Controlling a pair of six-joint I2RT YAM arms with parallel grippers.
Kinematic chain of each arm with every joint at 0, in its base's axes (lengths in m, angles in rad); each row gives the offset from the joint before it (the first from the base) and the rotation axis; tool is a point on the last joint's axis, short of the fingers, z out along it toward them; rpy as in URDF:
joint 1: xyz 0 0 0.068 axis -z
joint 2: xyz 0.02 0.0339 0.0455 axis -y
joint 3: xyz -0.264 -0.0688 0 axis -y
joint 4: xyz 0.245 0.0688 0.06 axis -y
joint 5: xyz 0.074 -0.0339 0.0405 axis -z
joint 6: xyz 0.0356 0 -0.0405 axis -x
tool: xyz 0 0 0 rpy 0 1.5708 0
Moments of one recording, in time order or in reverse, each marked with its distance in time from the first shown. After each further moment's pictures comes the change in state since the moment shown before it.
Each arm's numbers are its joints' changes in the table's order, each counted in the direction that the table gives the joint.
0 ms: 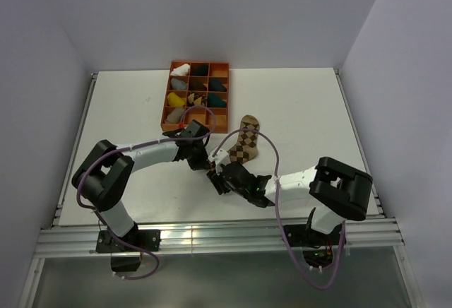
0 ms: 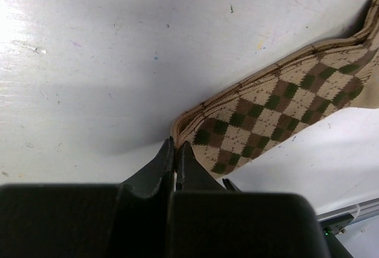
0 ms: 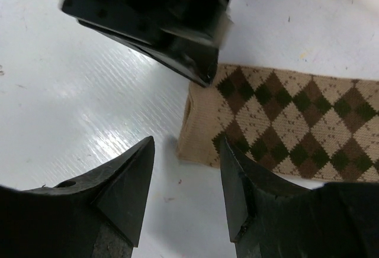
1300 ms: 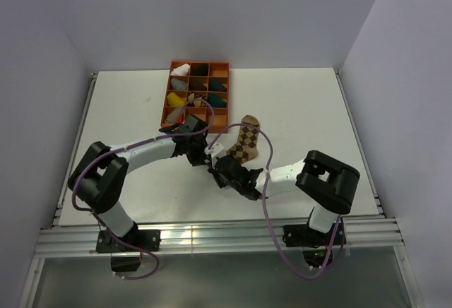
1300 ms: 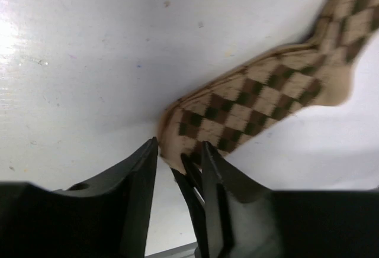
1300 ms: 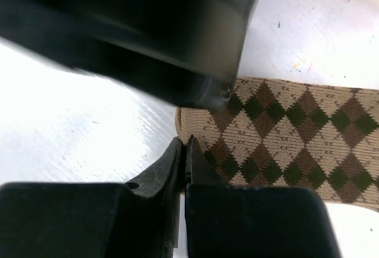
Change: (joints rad) left arm -0.021 0.014 0.050 -0.040 0.000 -0.024; right arm 0.014 -0.128 0.122 -0.068 0.063 -0.025
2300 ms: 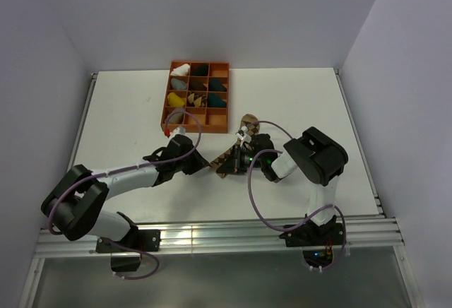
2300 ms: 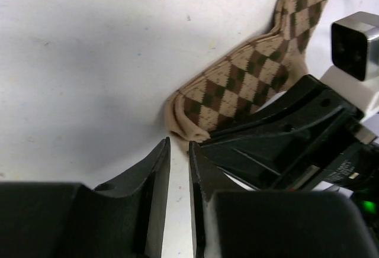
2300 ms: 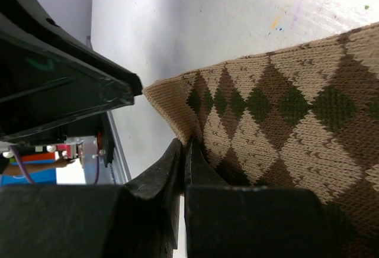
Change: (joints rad) left arm 0.030 0.266 -0.404 0.470 -0.064 0.095; right arm 0.513 -0.229 -0.123 0.511 -1.012 -0.627
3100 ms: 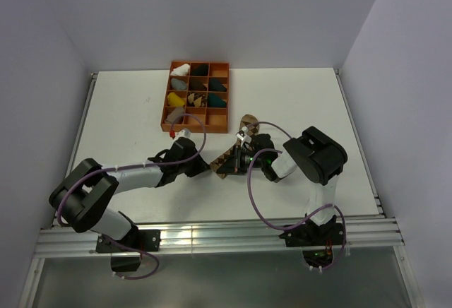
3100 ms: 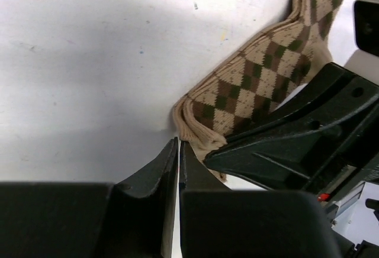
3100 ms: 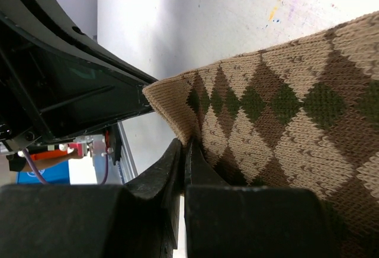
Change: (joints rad) left arm 0.015 -0.074 -0.032 0.087 0.013 -0.069; right arm 0.011 -0.012 0.000 0.007 -0.028 -0.044
